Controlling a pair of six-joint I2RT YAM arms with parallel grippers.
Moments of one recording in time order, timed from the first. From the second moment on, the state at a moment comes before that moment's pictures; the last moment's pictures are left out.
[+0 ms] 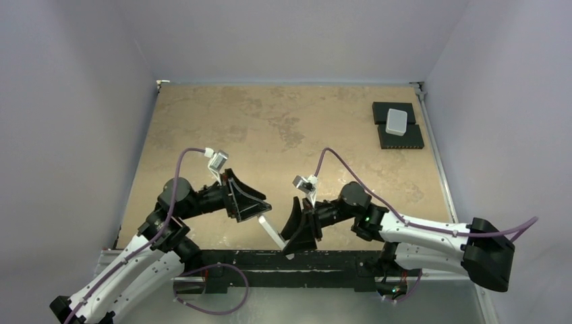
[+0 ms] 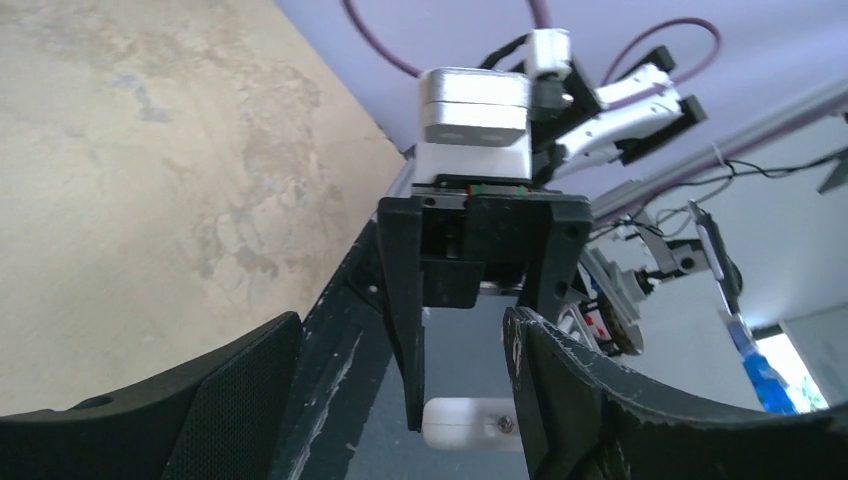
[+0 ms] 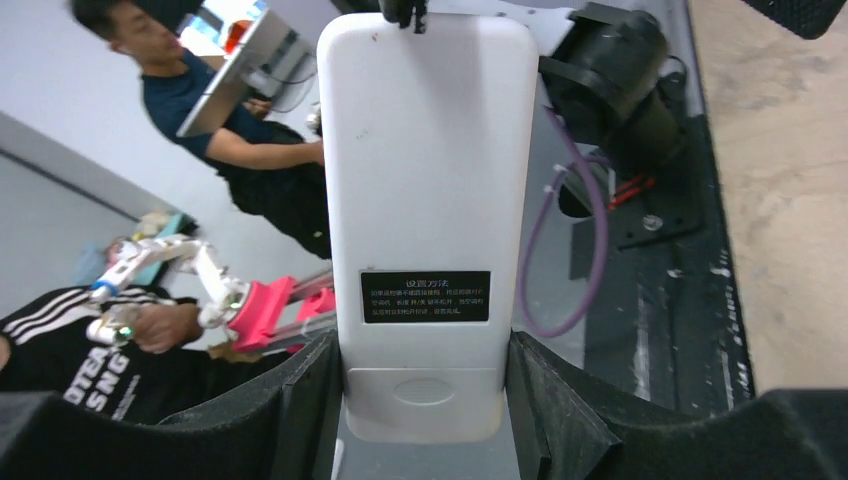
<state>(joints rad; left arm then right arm) -0.67 0.50 0.54 -0.07 0.55 -0.82 1.05 1.01 0.45 0.55 -0.81 0.78</state>
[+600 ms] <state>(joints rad) -0.67 0.46 0.53 0.26 0.74 -0.93 1.05 1.37 0.36 1.44 -0.91 1.35</state>
